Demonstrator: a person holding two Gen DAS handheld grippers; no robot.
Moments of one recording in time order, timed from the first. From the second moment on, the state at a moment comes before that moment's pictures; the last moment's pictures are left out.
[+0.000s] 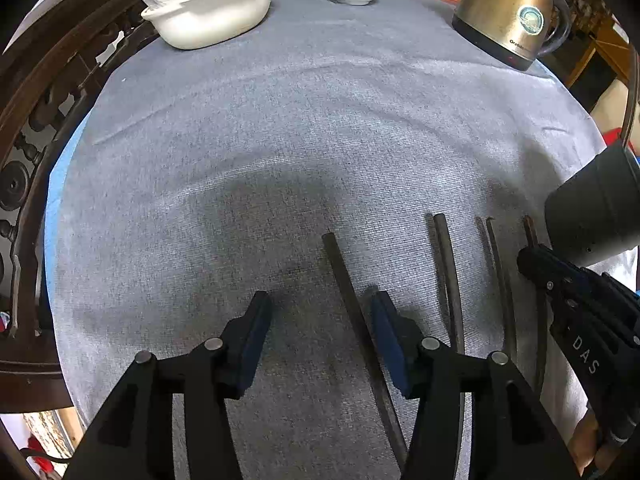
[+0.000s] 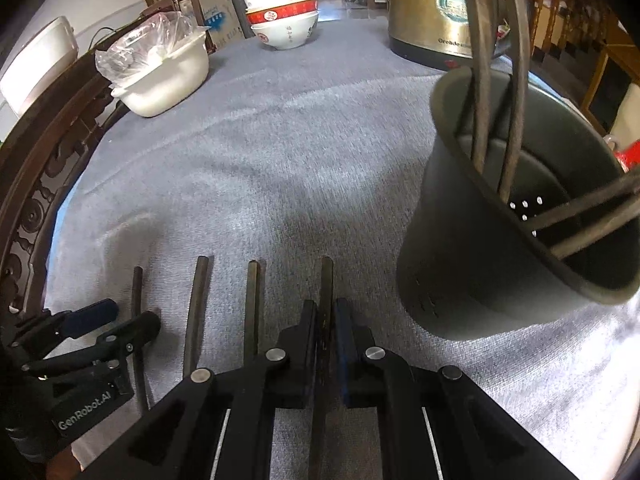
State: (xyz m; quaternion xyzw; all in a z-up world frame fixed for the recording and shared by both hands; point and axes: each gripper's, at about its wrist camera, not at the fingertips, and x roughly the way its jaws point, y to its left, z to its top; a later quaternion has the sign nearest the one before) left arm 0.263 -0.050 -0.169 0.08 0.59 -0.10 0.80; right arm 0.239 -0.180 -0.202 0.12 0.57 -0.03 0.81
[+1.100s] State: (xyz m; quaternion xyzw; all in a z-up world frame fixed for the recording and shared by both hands) left arm 0.318 -0.069 -0.171 0.07 0.61 -0.09 0.79; right arm 0.229 -0.183 -0.200 0.11 0.55 0.00 0.83
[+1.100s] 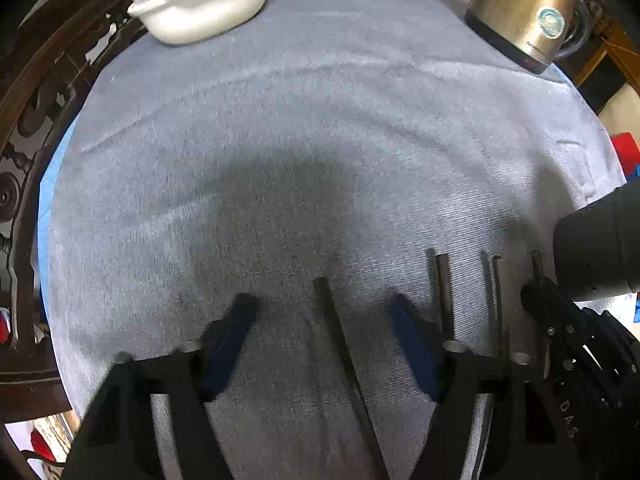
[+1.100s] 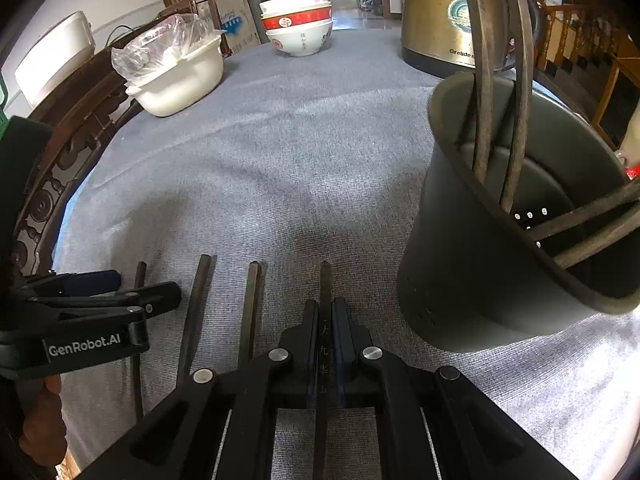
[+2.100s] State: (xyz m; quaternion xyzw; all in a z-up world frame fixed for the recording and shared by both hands) left arm 0.235 -0.039 -0.030 0.03 0.47 -0.15 0.87; right arm 0.162 -0.206 -0.098 0.19 0.42 0.04 0.89
